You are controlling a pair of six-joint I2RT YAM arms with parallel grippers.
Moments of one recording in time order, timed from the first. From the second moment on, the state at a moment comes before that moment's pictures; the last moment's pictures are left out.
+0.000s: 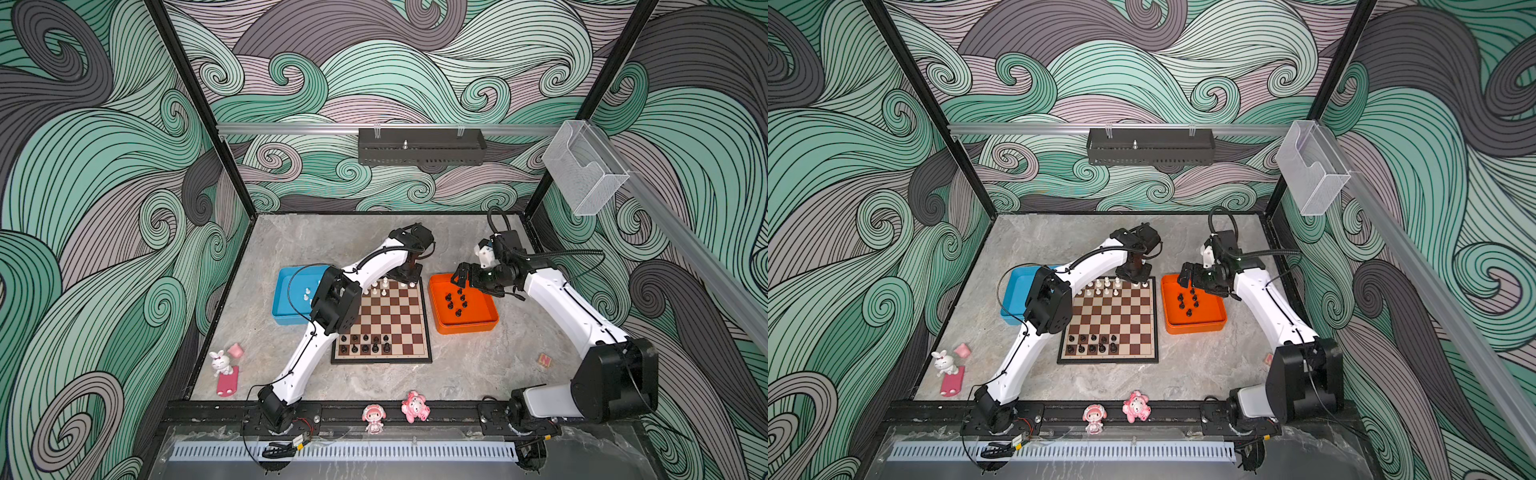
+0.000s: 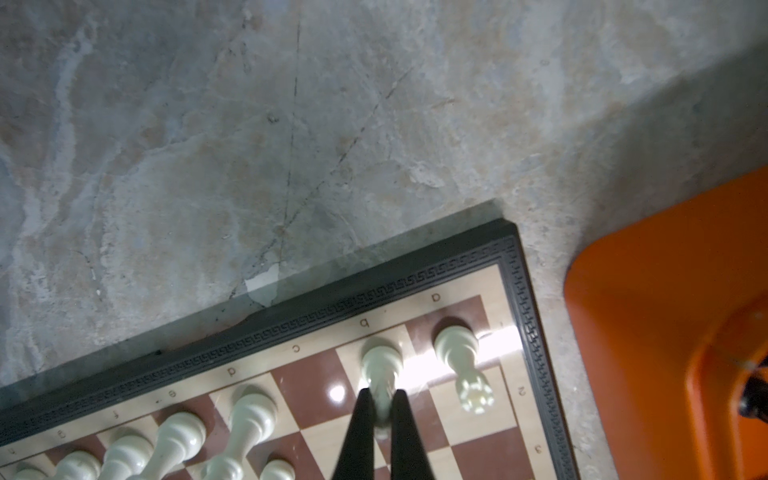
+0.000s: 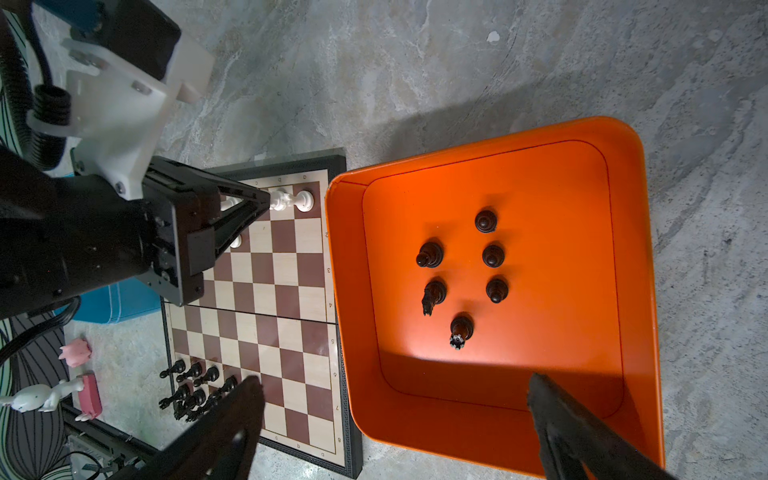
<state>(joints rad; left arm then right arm) -0.73 2.45 2.26 -1.19 -0.11 -0.37 0.17 1.41 1.12 -0.82 -0.29 0.30</state>
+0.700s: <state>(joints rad) -0.73 2.45 2.26 -1.20 -0.11 -0.37 0.17 1.41 1.12 -0.81 -0.29 0.30</state>
